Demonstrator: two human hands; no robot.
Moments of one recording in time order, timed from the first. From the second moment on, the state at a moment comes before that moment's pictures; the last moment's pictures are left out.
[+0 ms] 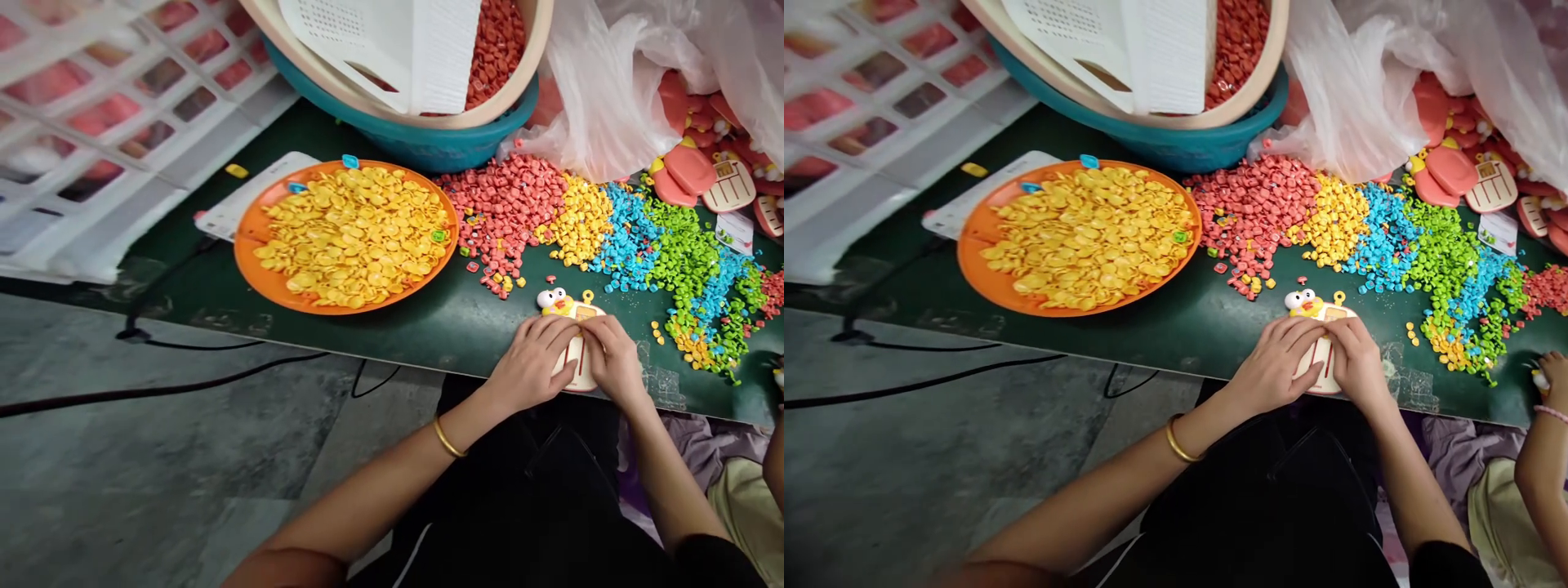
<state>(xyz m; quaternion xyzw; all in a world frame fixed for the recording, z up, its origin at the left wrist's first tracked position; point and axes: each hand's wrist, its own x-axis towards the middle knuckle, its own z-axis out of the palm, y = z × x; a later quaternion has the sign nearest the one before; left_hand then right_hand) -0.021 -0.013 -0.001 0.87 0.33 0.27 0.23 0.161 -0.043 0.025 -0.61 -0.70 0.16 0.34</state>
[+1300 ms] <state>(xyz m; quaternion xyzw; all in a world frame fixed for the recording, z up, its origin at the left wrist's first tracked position) -0.026 -0.019 -0.007 0.88 0.28 0.34 0.19 0.156 -0.018 0.027 -0.59 -0.69 0.23 0.36</state>
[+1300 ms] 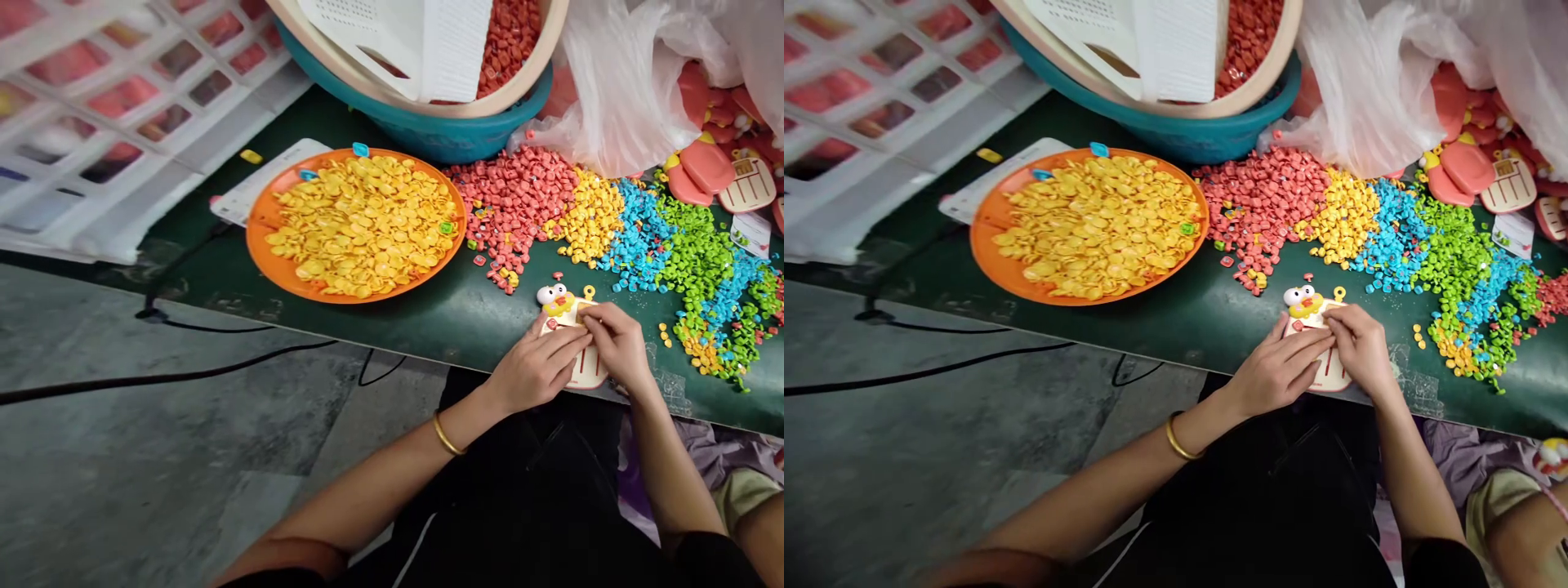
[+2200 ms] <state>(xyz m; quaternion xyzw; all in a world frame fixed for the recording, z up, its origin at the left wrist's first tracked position) -0.022 -0.015 -0.004 0.92 0.30 0.21 0.16 0.077 0.092 0.061 -0.59 -0.78 0.19 0.11</state>
